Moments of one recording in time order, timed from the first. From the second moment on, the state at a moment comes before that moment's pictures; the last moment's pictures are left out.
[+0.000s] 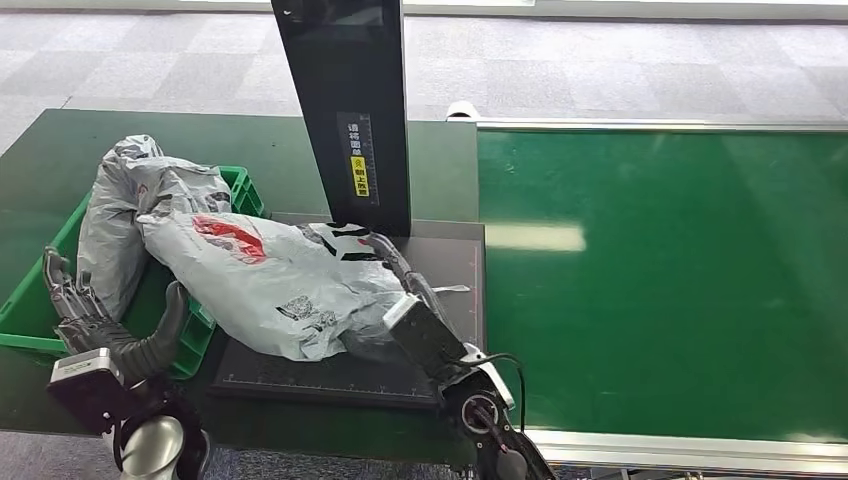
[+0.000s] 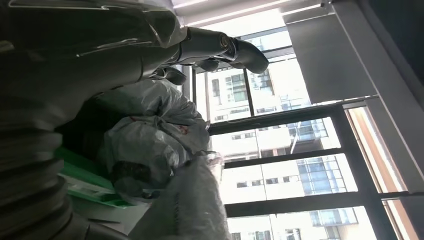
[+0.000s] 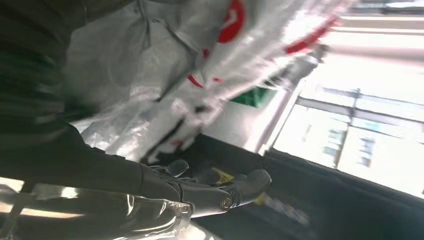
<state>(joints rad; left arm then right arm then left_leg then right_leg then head) -0.02 -0.11 0.00 -1.55 -0.24 0.65 -0.70 -0.28 0.26 0.53 -1.14 0.24 -0.04 -0.49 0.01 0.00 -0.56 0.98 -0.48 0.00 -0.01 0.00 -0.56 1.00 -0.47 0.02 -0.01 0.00</state>
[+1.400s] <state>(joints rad) -0.11 0.05 -0.43 -1.47 -0.95 -0.21 -0.25 0.21 0.25 -0.34 -2.00 -0.09 0.20 -0.54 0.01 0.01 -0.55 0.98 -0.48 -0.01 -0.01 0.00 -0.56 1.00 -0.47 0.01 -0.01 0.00</state>
